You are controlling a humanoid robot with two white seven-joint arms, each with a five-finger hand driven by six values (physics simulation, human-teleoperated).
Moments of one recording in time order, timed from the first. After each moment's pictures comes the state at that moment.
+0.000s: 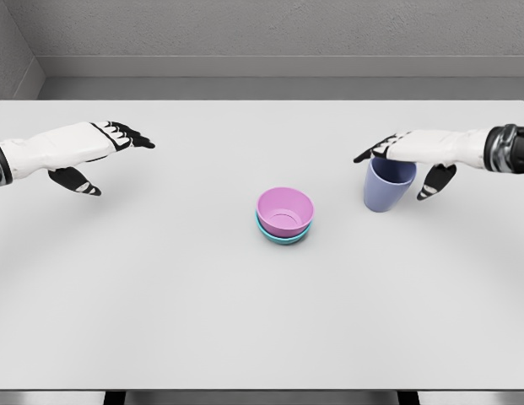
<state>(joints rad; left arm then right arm) -0.65 0.85 -0.62 -1.32 -0.34 -0.61 -0.43 -0.91 -0.88 0.97 -1.38 0.16 -0.37 0.61</state>
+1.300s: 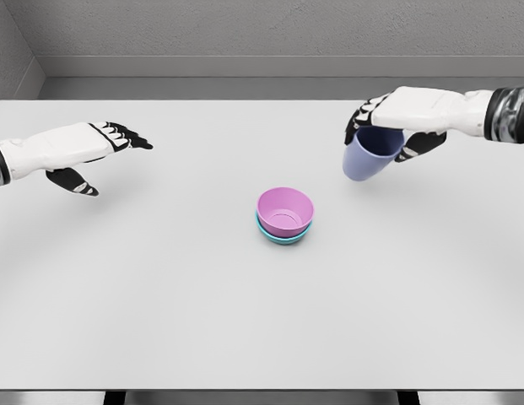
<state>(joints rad) -0.65 0.86 -0.62 -1.32 -0.35 -0.61 -0.43 -0.95 -0.88 0.87 -1.55 0.18 -0.37 0.61</state>
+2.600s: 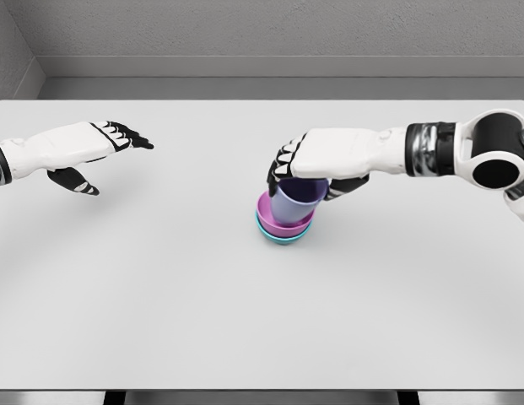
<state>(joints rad) -0.65 0.85 -0.61 -1.32 -0.36 -0.61 -0.43 -0.96 -0.76 0.97 -1.71 0.21 -0.38 0.61</state>
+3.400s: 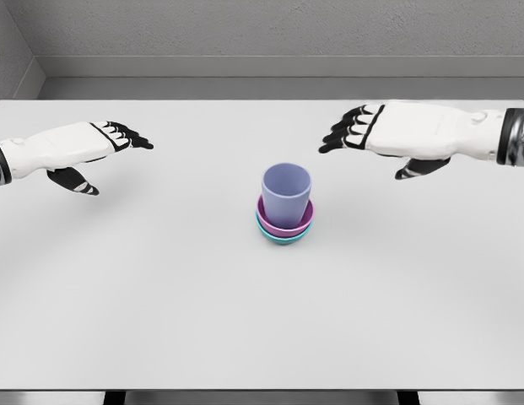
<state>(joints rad) -0.65 0.85 -0.61 -1.32 -0.36 -0.61 -0.43 -0.81 -0.94 0.69 -1.73 0.22 -0.51 0.61</state>
